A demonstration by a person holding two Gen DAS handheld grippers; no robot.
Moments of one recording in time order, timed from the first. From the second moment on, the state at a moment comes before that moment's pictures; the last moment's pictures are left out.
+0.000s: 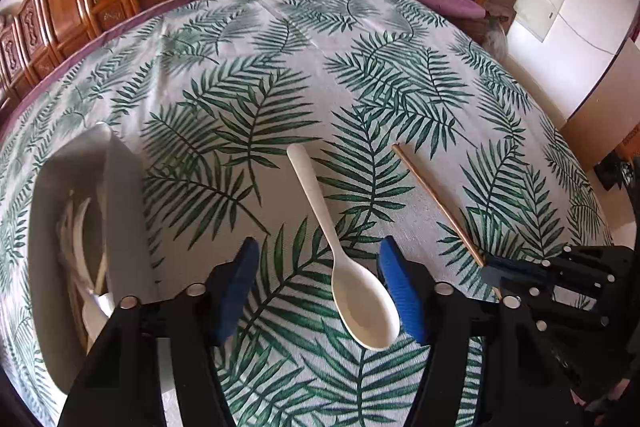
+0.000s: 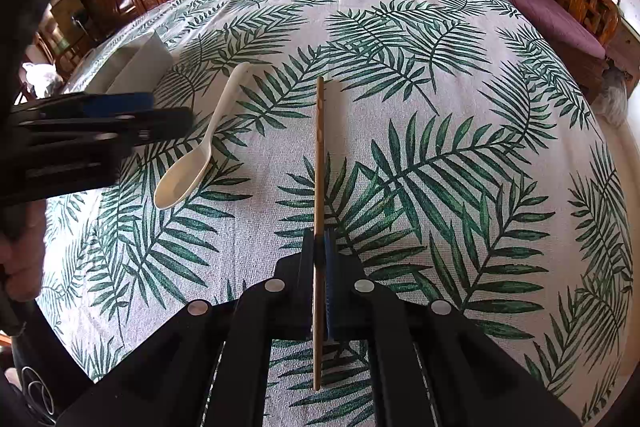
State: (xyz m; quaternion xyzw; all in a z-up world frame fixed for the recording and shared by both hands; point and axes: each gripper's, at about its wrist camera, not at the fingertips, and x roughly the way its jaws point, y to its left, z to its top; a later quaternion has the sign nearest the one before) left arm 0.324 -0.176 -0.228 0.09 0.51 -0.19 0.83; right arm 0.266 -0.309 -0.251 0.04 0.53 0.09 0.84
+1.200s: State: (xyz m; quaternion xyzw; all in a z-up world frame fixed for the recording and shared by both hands) left arm 0.322 -0.109 -0.175 0.05 0.48 -0.16 0.86; right arm 0.270 -0.268 -0.200 0.03 0.49 0.11 0.87
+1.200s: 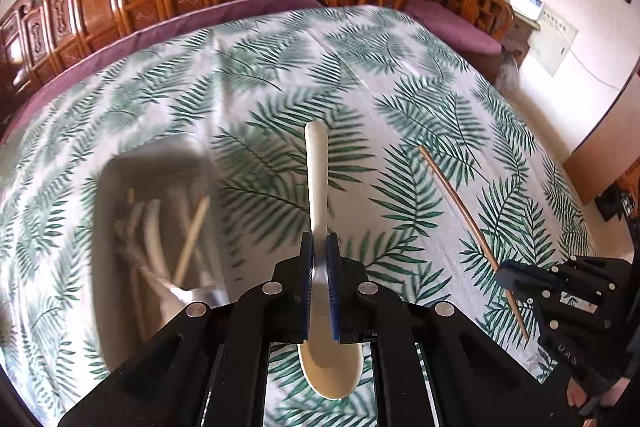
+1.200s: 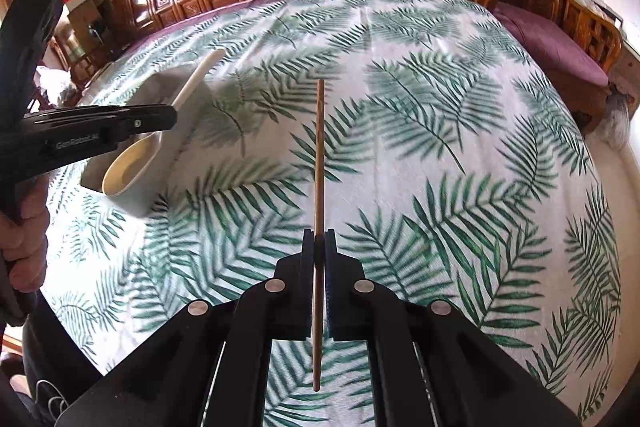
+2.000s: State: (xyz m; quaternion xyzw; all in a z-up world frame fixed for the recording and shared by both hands) left arm 0.327 0.007 -0.172 0.00 0.48 -0.10 0.87; right arm 0.294 -0.167 -0.165 -0.02 0.46 0.19 0.86
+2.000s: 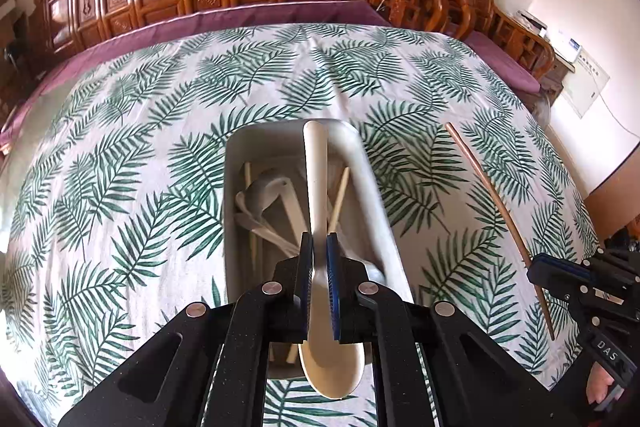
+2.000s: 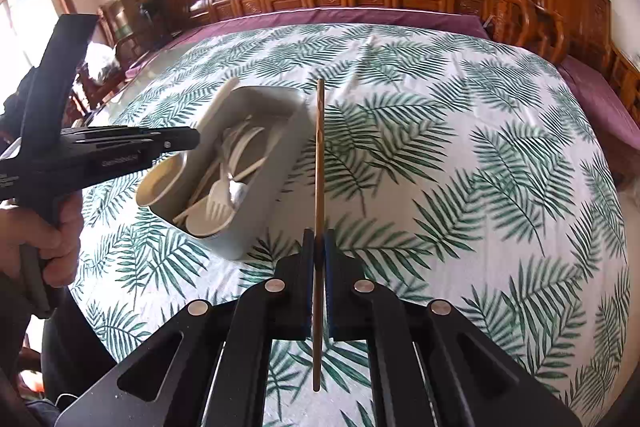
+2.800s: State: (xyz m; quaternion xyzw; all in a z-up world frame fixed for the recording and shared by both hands) left arm 0.308 0.063 -0.151 -0.01 0.44 -0.08 0.89; right arm 0.331 -0.090 -0.164 -0.02 0.47 0.23 0.85
